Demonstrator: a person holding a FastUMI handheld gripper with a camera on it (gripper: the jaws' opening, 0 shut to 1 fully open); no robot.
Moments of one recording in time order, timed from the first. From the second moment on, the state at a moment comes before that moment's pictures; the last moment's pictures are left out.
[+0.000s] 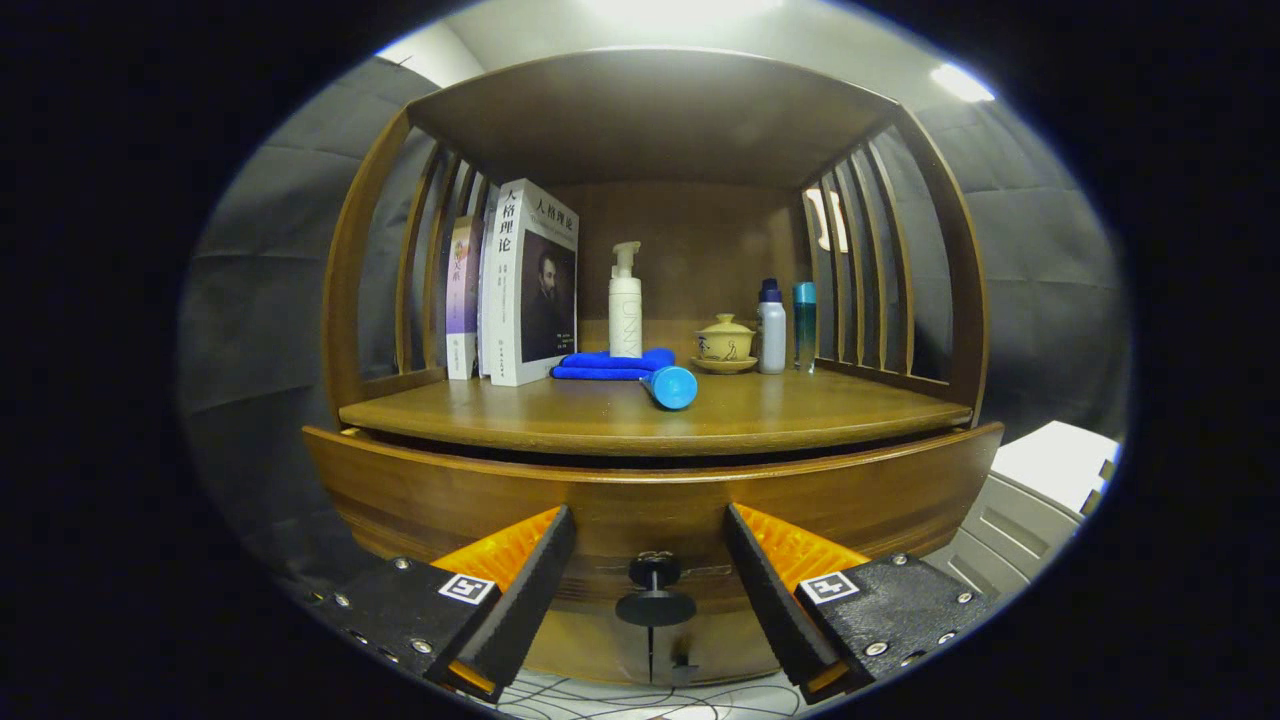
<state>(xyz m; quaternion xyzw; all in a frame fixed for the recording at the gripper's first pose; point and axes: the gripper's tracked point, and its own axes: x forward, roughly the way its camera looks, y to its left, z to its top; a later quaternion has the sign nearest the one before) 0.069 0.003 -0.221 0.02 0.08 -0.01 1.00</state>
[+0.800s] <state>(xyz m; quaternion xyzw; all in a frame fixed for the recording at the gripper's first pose) 0.089 -0.003 -0.223 0.01 0.09 -0.02 1.00</state>
